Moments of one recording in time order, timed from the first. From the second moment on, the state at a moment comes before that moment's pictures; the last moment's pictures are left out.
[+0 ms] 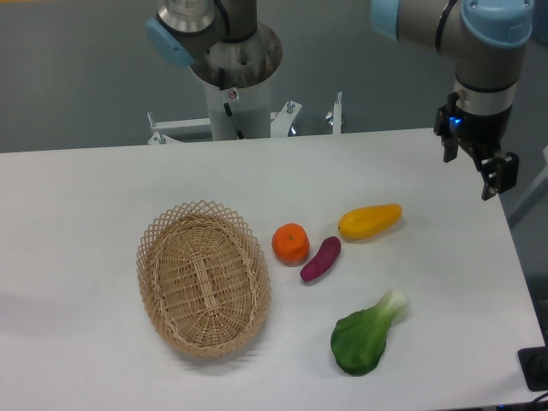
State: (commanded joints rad) arm 2.81 -1.83 -1.50 -1.14 1.58 1.95
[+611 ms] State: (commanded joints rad) arm 2.81 -1.82 -1.54 -1.13 1.51 1.86
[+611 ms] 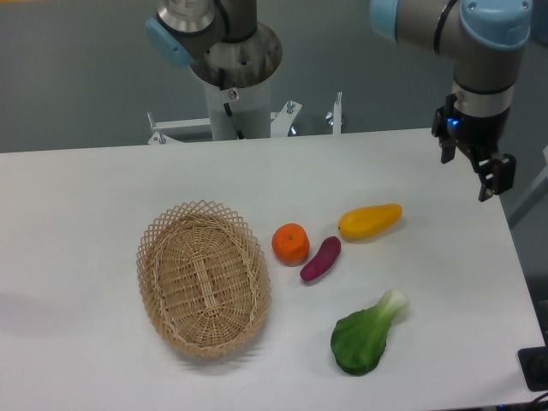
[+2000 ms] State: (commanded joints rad) arm 2.67 -2.15 -1.54 -0.83 1.39 1.48
